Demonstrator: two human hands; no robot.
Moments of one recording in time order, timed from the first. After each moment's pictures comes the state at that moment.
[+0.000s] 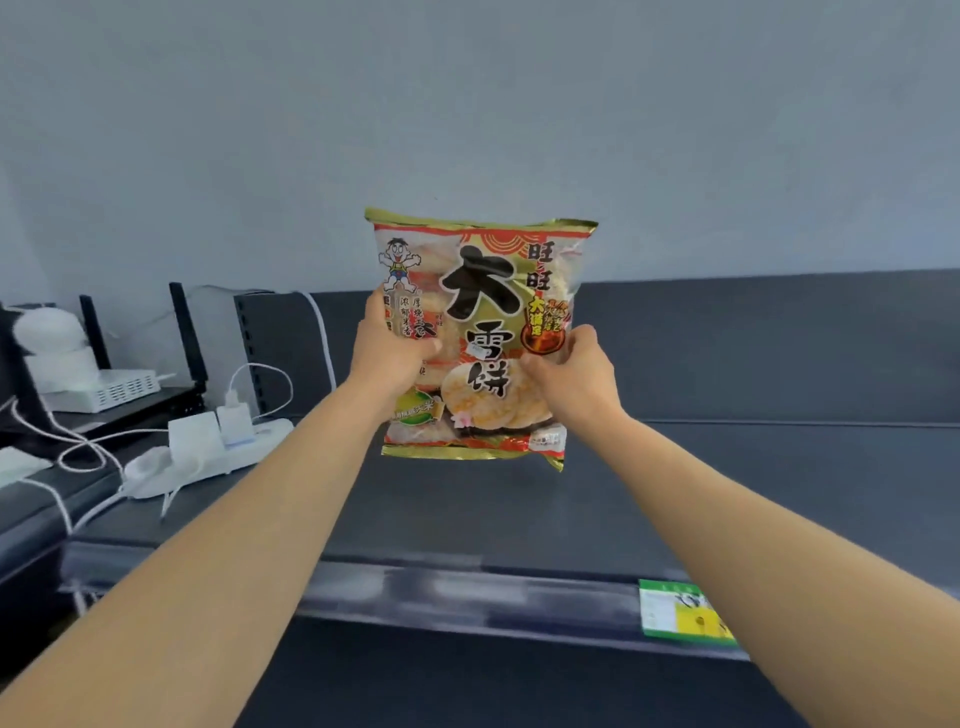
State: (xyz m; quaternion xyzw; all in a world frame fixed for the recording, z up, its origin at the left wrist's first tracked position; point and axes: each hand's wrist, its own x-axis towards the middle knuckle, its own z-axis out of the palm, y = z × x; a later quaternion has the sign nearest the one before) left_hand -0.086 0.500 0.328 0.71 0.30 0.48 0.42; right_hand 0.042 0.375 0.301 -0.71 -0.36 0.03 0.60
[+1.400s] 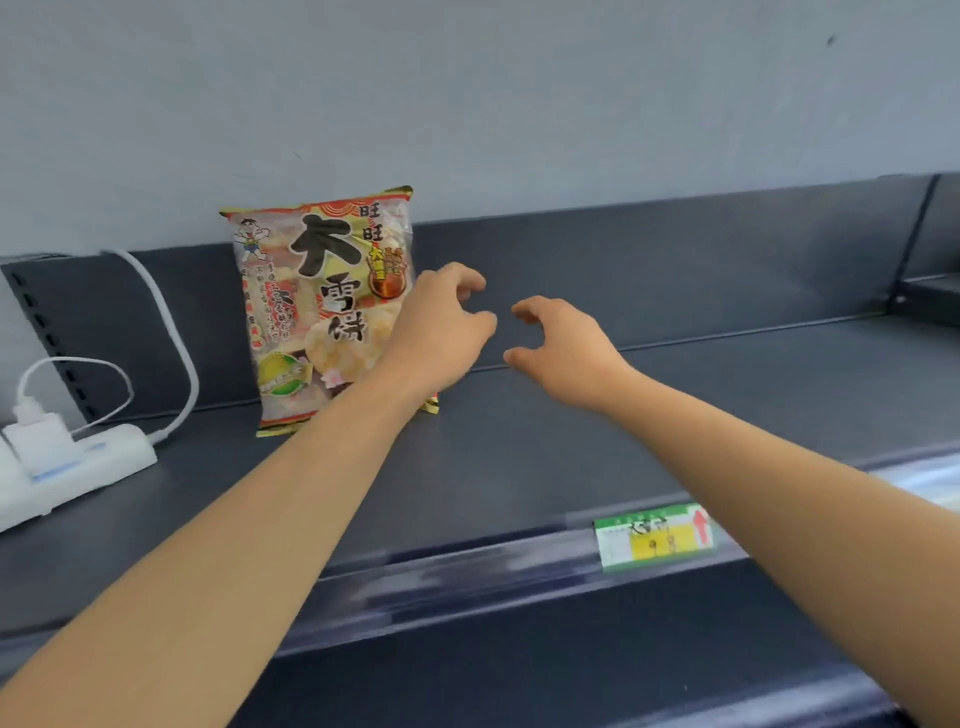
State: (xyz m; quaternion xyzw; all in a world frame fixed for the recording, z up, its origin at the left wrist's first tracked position) left_hand -0.019 0.434 0.308 0.88 0.16 0.34 0.28; right_hand 0.064 0.328 0.283 -0.83 -0.40 -0.06 0.38
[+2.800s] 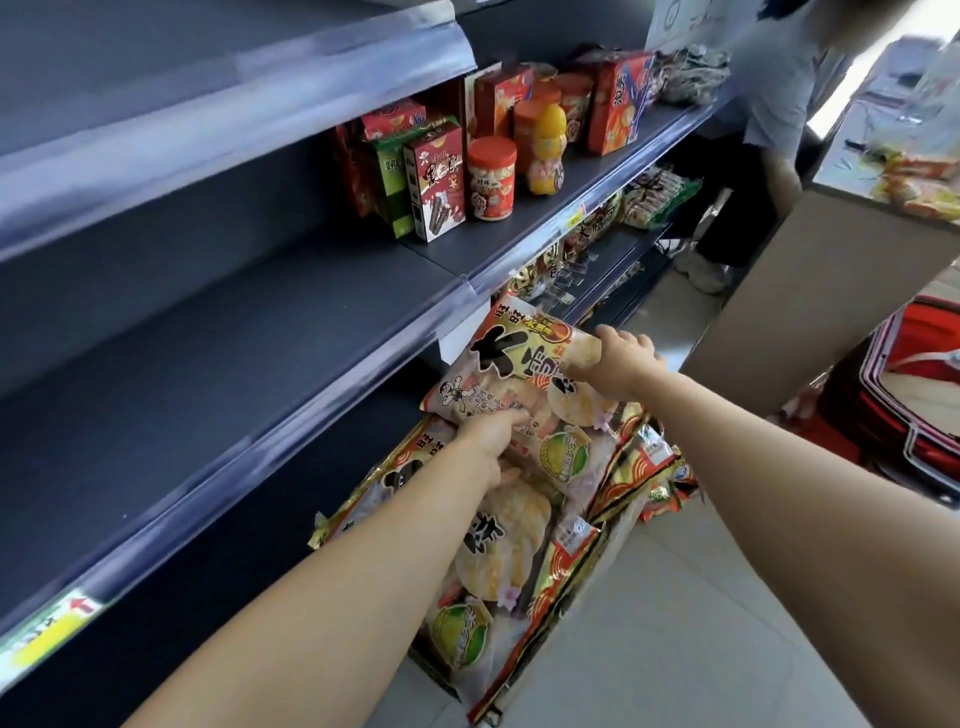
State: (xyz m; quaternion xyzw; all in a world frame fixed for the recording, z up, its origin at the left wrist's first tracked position) left_hand 0.128 -0.128 -0.042 0.61 0.32 -0.32 0.65; right_hand 0.177 -0.290 -0.022 -0.97 0.13 0.16 0.14
